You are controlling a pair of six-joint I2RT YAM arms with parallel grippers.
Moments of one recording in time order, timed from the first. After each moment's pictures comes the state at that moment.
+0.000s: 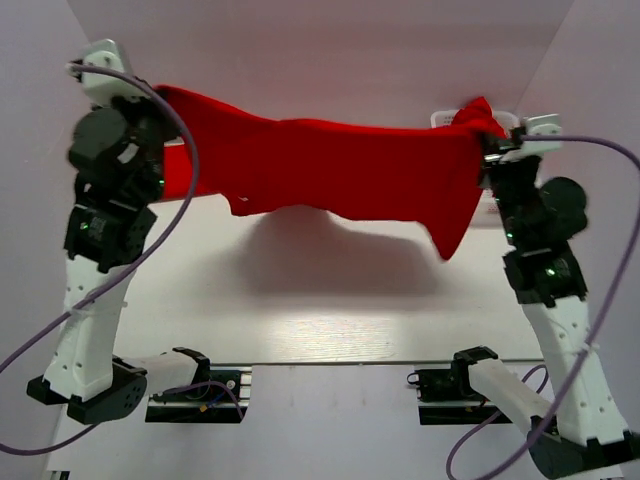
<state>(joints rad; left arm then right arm) -0.39 1.21 1.86 -0.49 -0.56 -0.13 0.25 0.88 1.21 -0.12 0.09 -0.17</state>
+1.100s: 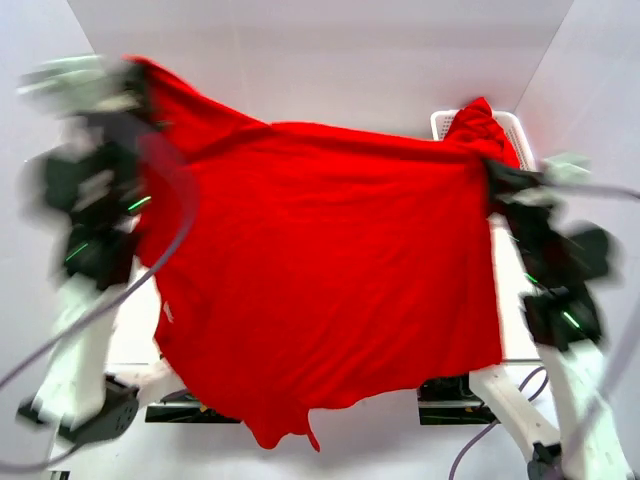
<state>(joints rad) -0.40 1.07 1.84 -0.15 -0.34 0.14 0.25 0.66 1.24 -0.19 -0.09 -0.16</state>
